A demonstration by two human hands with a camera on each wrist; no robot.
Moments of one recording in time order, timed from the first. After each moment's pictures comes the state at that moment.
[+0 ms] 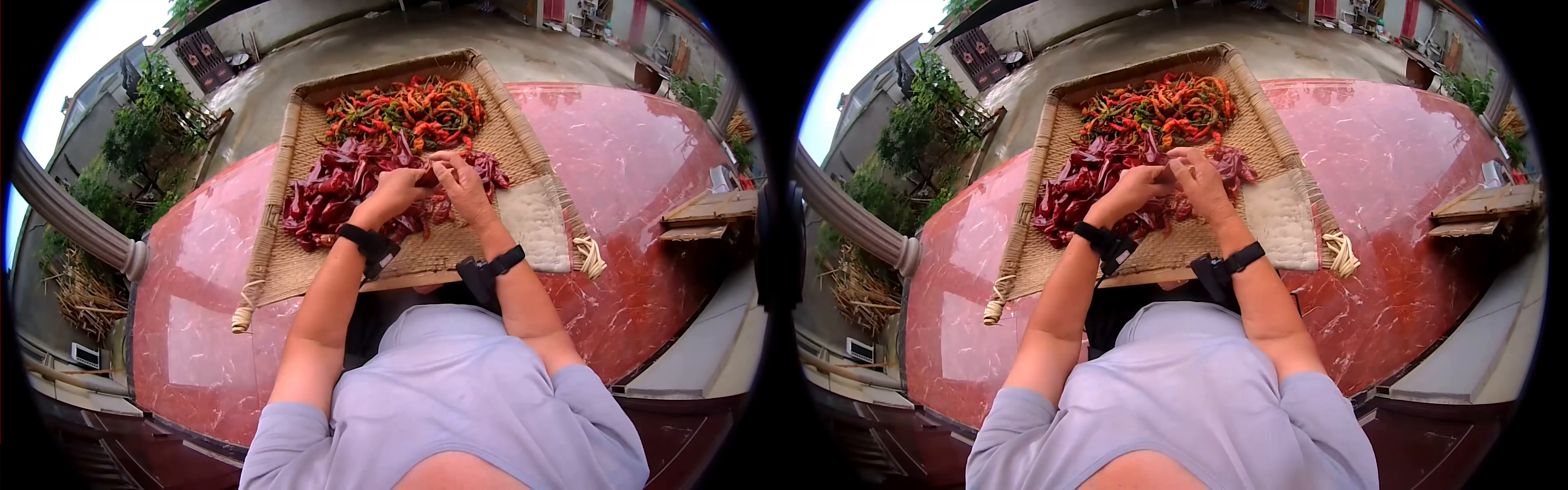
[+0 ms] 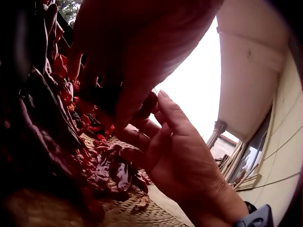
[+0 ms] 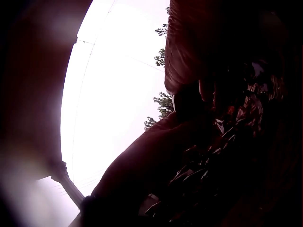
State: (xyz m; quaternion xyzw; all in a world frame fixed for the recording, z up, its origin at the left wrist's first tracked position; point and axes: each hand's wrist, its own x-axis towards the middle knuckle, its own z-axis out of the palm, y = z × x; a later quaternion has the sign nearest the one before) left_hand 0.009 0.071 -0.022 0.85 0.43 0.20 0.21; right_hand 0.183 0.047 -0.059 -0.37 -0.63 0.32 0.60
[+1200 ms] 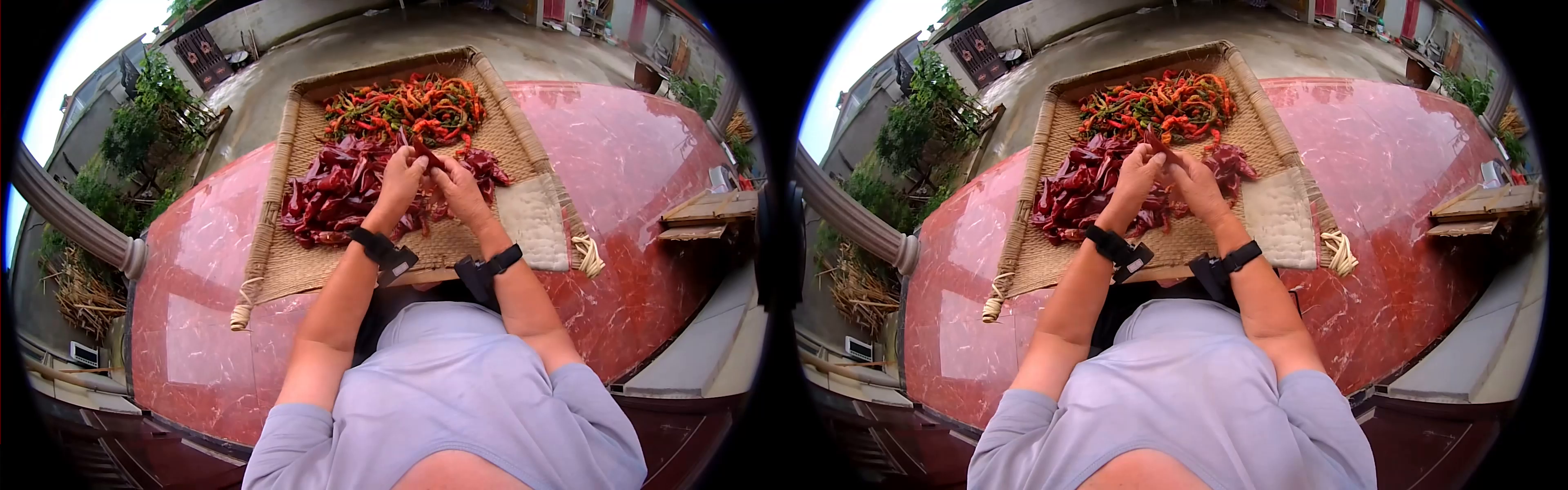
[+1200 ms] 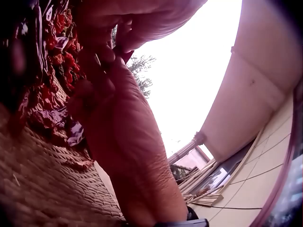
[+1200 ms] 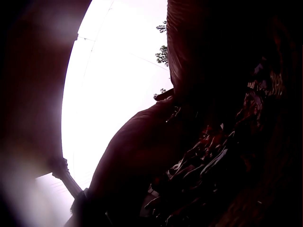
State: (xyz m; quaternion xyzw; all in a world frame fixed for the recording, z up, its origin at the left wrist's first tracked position) left_hand 0.034 0.060 -0.021 0.61 0.44 0.45 0.49; right_hand 0.179 0.028 -0.039 -0.40 -0.56 0.49 0.53
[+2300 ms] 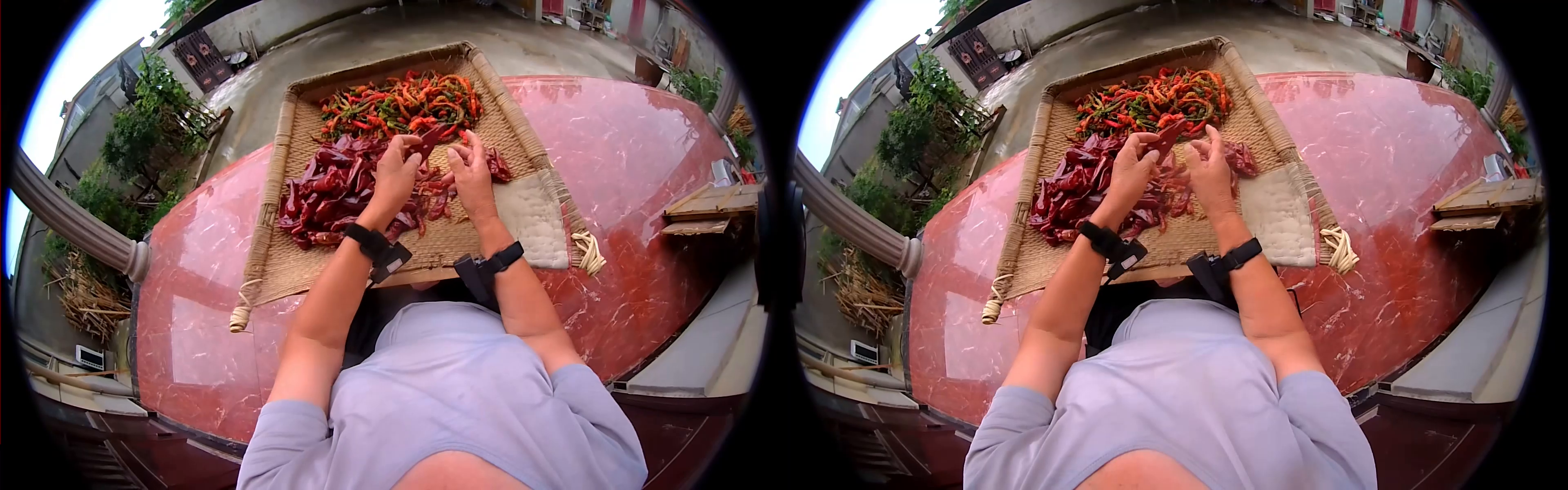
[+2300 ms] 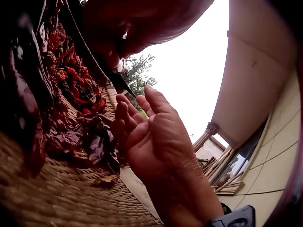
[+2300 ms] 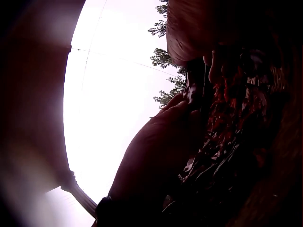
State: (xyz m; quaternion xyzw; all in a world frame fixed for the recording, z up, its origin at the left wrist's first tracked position) left_hand 0.038 0.064 -0.017 0.68 0.44 0.46 0.36; right_hand 0.190 0.037 -0.047 -0.43 -0.48 0.38 0.67
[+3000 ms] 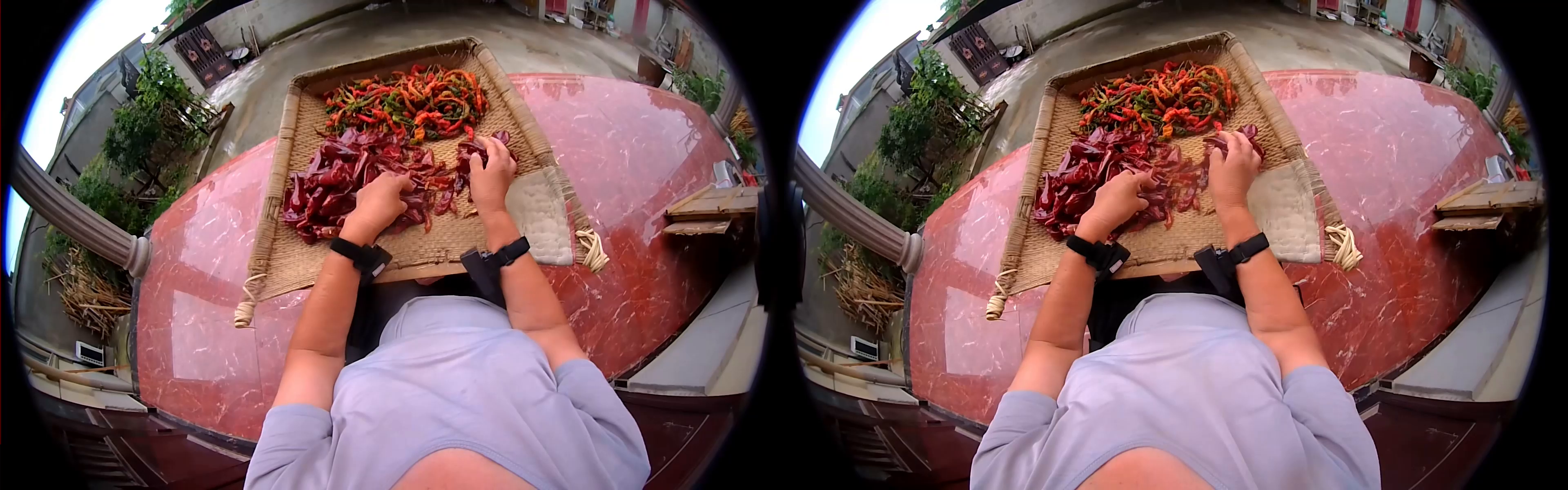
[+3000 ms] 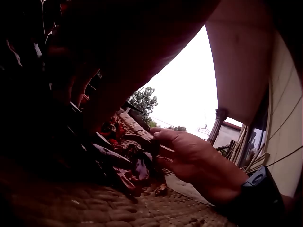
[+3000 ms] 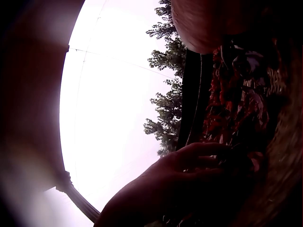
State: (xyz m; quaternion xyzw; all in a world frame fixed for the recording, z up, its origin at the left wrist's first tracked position) left_hand -0.015 0.029 -0.020 0.82 0.54 0.13 0.12; right_hand 0.203 0.050 -0.074 -0.66 -0.52 0.01 0.55
